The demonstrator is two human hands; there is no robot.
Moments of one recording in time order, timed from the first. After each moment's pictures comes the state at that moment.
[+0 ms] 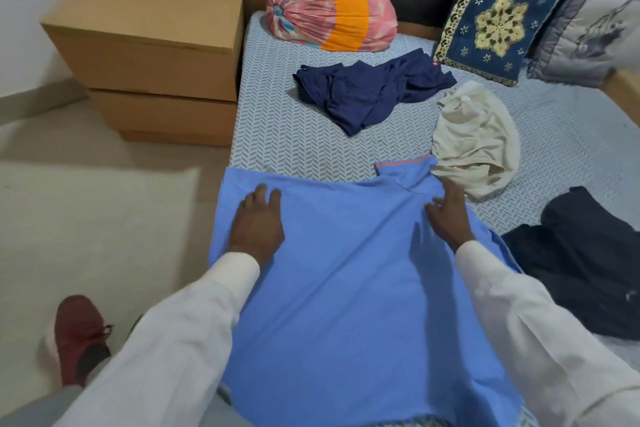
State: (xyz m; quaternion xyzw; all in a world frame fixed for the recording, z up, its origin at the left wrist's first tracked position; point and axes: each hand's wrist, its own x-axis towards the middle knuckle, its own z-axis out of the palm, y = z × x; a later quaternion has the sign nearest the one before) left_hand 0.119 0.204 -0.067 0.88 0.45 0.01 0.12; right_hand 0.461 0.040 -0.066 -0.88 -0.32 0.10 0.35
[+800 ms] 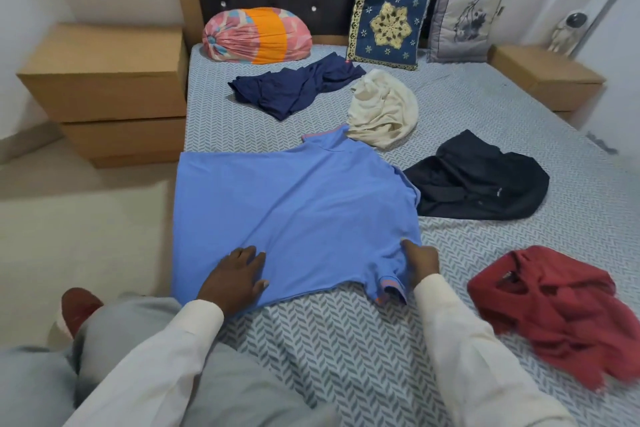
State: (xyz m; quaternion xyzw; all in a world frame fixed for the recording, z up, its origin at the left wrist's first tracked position) left_hand 0.023 -0.019 -0.064 0.96 0.26 -0.09 0.10; right_hand 0.338 -0.240 -0.059 -0.85 0.10 0.23 0.46
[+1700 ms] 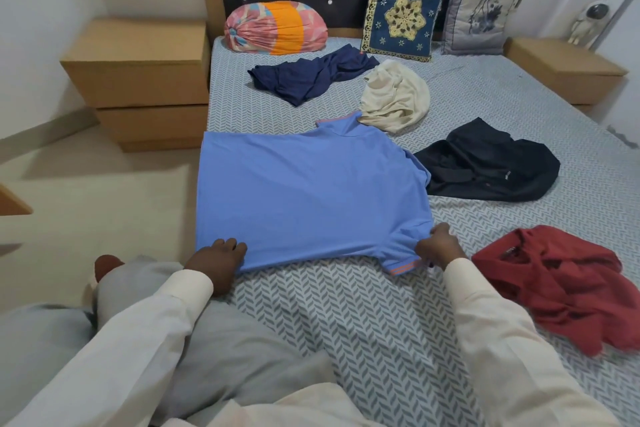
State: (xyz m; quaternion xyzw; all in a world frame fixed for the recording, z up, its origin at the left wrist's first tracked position) left_hand -0.043 -0.031 -0.043 0.94 0.28 -0.22 0.01; right_hand 0.321 -0.286 -0.031 -0.94 -0.08 0.26 0.20
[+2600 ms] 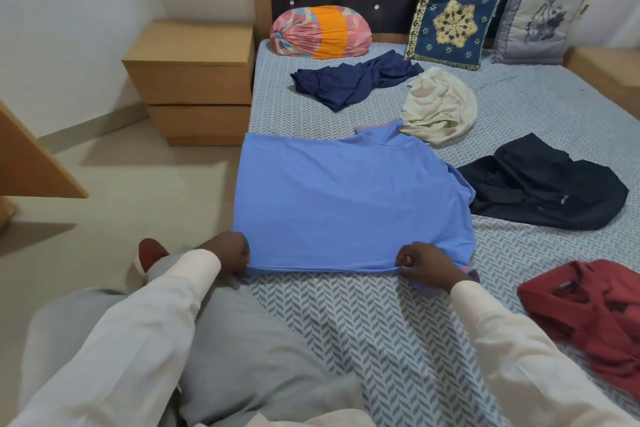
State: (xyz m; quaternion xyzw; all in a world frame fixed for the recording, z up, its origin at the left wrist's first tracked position) left_hand -0.061 0.022 -0.028 0.86 0.41 -0.21 0.19; right_hand 0.293 -0.229 -0.057 -0.81 -0.52 0.25 0.07
